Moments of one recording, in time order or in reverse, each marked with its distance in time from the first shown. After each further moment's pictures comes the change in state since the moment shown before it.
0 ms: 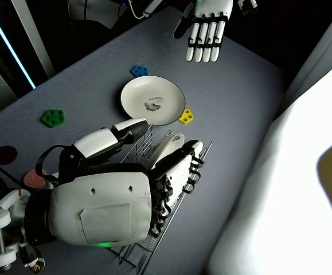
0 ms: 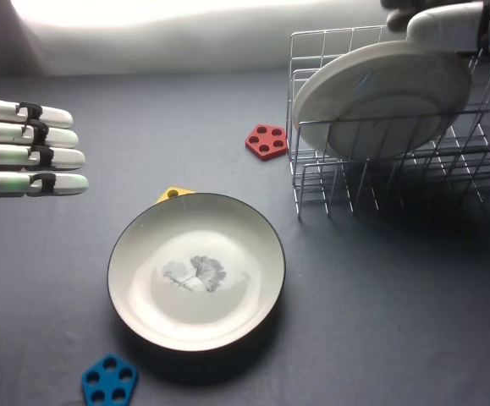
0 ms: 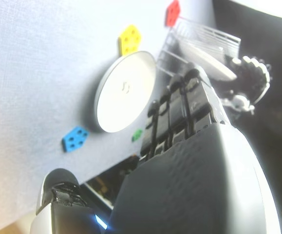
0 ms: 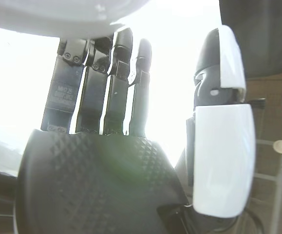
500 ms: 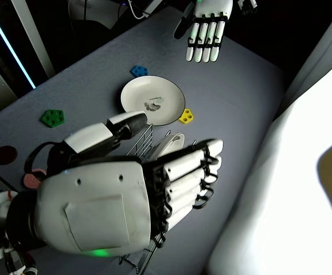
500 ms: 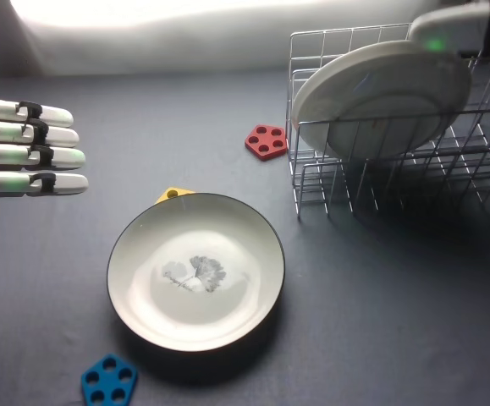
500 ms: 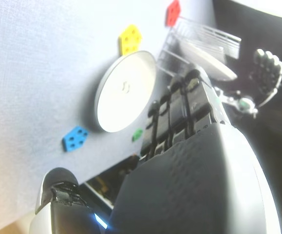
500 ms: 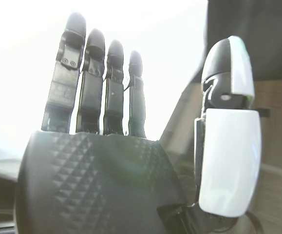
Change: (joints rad) left arm 0.000 0.000 0.000 0.000 -0.001 0.000; right arm 0.037 0.002 0.007 -0.119 0.253 -0.264
